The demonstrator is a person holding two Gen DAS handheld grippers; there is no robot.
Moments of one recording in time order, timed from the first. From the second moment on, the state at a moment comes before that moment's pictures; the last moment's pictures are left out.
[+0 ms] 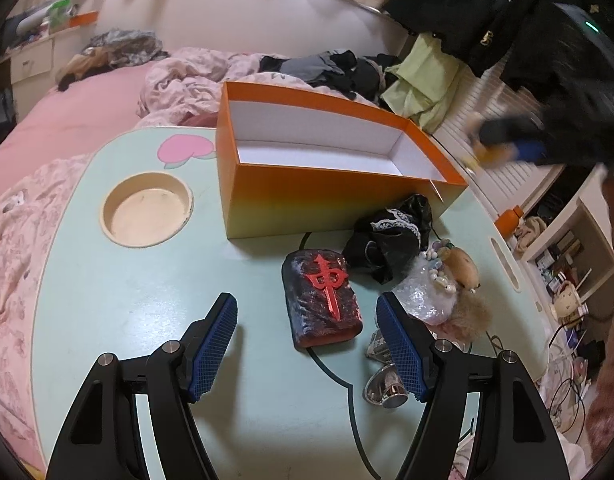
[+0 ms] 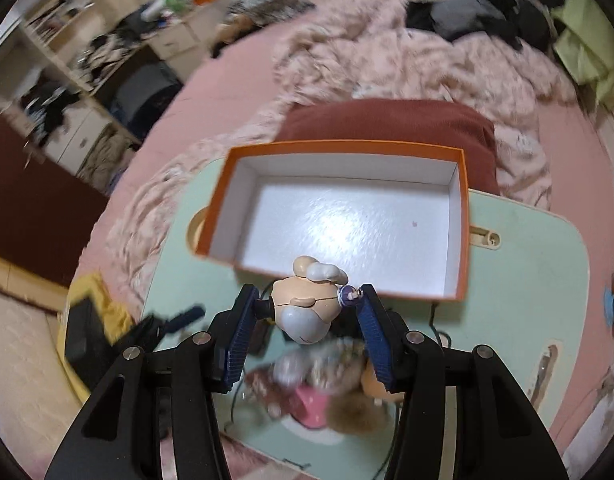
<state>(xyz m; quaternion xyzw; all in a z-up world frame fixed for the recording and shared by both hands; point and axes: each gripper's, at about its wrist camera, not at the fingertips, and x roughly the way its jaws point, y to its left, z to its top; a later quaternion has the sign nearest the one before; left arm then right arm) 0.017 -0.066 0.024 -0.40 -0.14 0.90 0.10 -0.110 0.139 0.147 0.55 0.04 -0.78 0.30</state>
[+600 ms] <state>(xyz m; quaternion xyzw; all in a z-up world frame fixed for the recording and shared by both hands) 0.004 -0.077 0.020 -0.42 -0.13 0.90 0.05 -0.080 0.141 0.081 0.52 -0.02 -0.76 0.38</state>
